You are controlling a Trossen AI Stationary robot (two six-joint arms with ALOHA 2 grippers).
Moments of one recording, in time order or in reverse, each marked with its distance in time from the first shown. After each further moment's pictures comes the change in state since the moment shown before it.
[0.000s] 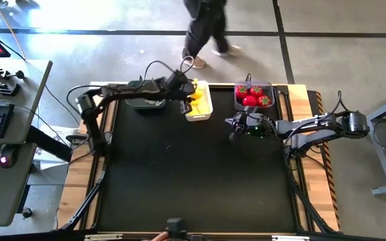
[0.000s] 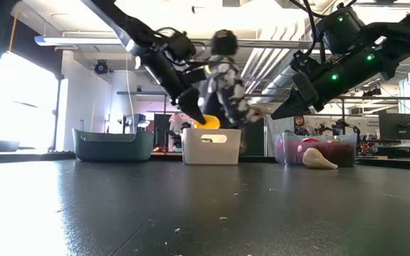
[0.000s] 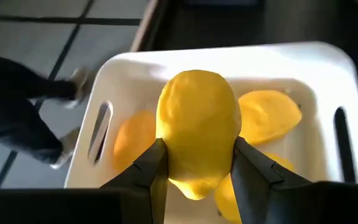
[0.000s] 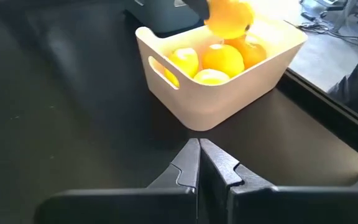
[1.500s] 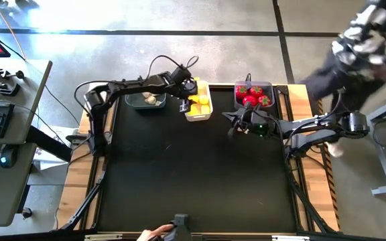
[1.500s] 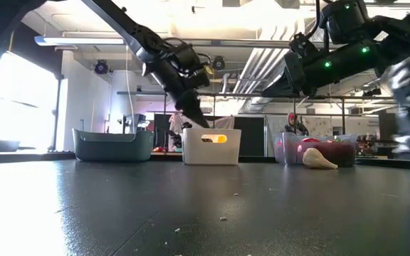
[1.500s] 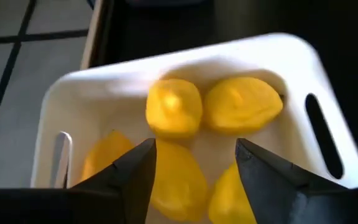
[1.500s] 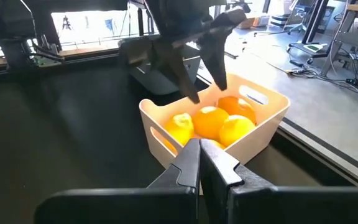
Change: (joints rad) left arm 0.061 0.109 0.136 -0.130 0.236 0.182; right arm 0.000 0.000 0.001 0.225 0.028 -0.046
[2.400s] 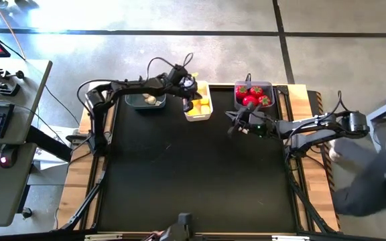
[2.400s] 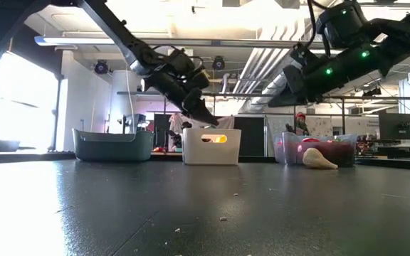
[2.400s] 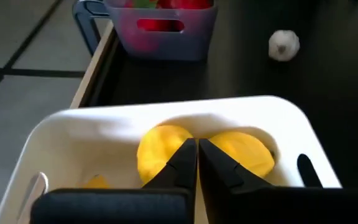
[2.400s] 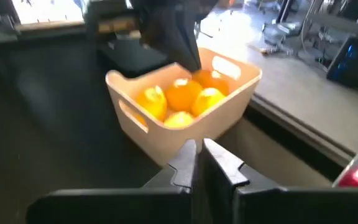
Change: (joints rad) left arm 0.031 0.026 -0.100 0.320 0.195 -0.161; right arm 0.003 0.000 0.000 -0.095 0.105 0.032
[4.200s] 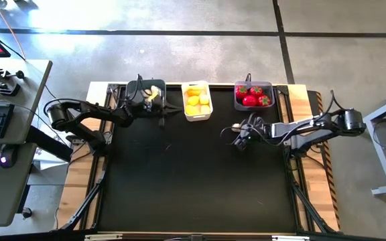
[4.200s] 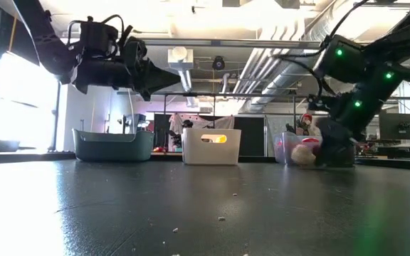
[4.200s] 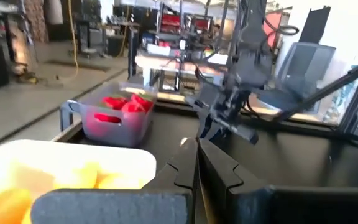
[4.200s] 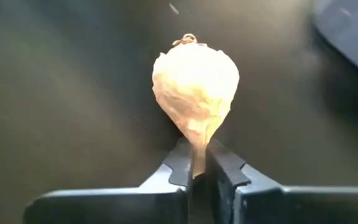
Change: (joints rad) left arm -0.088 -0.481 -0.870 1.044 0.036 -0.485; right arm 0.062 0.063 0.000 -0.638 -0.038 0.388
